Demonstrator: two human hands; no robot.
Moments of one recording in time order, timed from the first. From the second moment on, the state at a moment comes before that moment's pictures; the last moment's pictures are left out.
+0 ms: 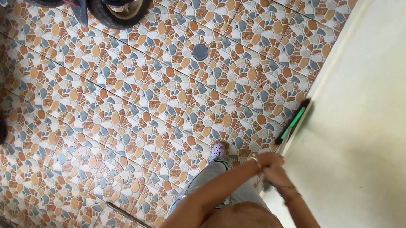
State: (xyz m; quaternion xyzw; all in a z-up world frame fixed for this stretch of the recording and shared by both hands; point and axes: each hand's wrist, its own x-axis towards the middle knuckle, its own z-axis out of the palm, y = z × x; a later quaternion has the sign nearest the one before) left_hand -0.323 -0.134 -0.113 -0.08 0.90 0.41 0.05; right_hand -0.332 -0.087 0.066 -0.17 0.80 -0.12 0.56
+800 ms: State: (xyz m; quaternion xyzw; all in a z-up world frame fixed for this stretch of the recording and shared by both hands) left_hand -0.205 -0.142 -0.101 -0.30 0.86 0.40 0.02; right_hand -0.342 -0.091 0.134 -0.09 0.68 -0.20 0.70
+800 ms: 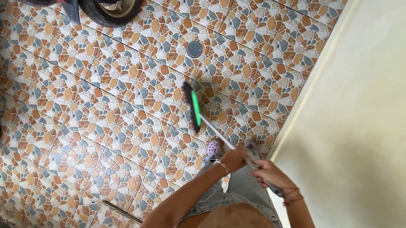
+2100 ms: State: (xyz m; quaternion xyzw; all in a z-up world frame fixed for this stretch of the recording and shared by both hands) left_hand -0.376 -0.228 -0.057 -0.30 0.88 0.36 0.05; right_hand -0.521 -0.202 0.163 -0.21 0.65 -0.14 0.71
